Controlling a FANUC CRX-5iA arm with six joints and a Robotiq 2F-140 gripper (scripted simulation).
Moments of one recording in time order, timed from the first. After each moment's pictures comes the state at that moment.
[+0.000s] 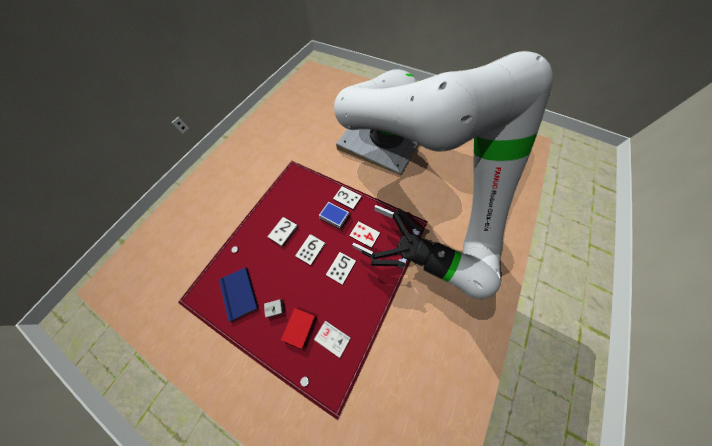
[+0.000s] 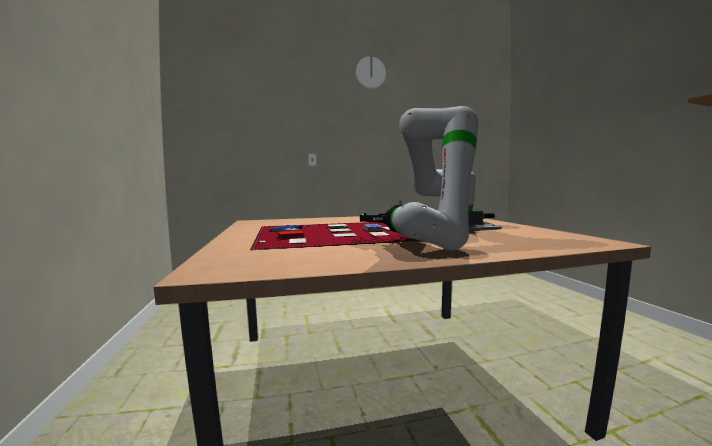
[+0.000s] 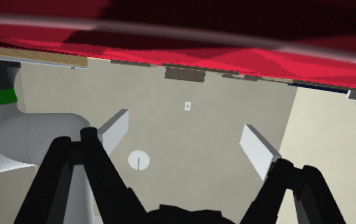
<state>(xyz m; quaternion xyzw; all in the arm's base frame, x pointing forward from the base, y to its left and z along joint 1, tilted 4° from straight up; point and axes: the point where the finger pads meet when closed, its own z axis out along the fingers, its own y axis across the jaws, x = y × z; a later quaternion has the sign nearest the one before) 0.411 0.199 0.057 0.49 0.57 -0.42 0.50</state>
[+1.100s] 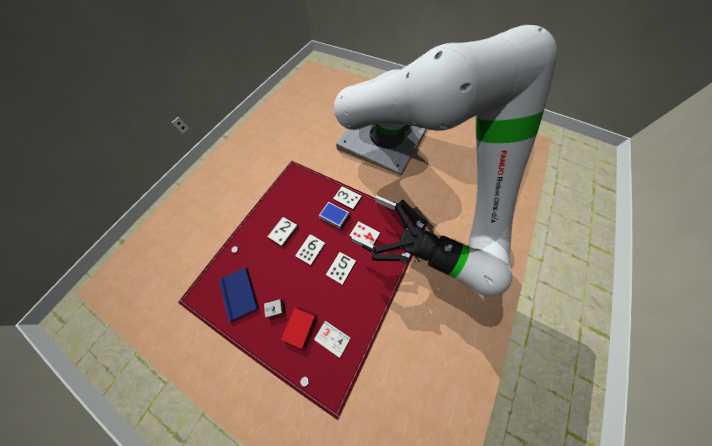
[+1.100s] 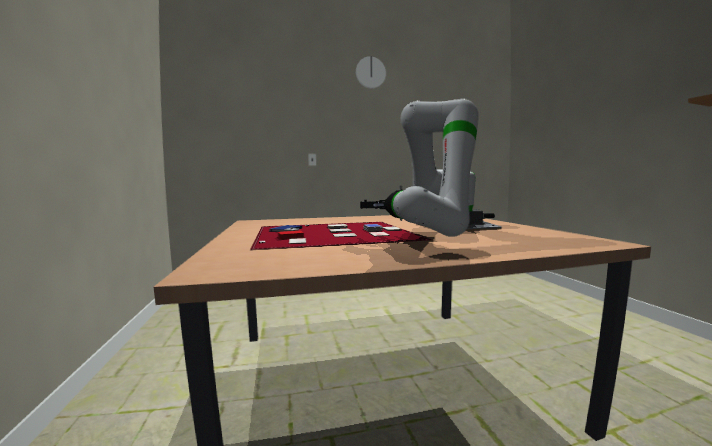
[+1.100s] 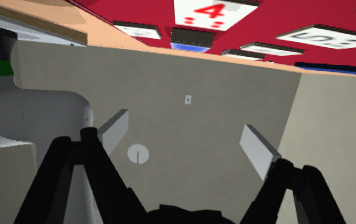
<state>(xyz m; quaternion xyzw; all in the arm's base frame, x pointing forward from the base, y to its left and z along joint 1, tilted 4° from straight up) 0.410 0.194 0.110 0.48 0.57 -0.43 0.51</state>
